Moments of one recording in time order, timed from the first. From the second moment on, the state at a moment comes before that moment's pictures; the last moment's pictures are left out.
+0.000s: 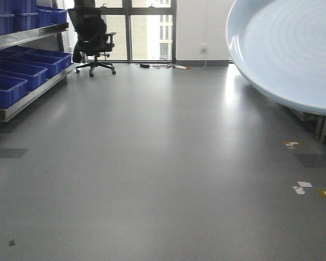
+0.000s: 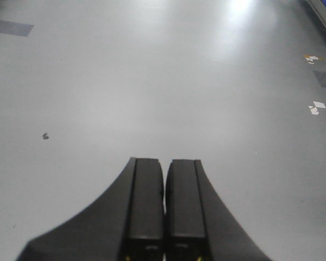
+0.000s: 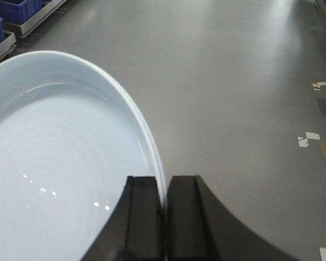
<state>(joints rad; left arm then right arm) -0.11 0.63 -0.39 -0.07 0.30 -0.13 0.14 0.66 -0.58 0.06 0.32 0.02</state>
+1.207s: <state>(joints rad) -0.11 0.63 -0.39 -0.07 0.30 -0.13 0.14 0.66 -0.58 0.06 0.32 0.02</state>
